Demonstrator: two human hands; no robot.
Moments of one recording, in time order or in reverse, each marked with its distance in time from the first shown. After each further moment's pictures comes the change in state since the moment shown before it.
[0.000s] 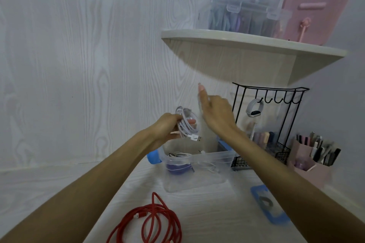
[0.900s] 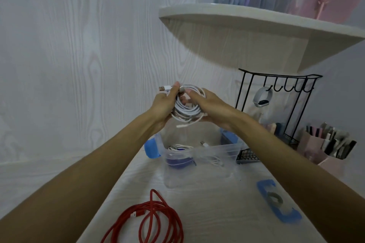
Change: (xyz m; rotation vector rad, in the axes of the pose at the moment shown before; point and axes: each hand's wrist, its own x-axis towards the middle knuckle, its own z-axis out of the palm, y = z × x) left_hand 0.049 -0.003 -0.009 -0.138 0.147 0.217; right_hand 0.021 0.025 0.026 0.574 -0.515 0.307
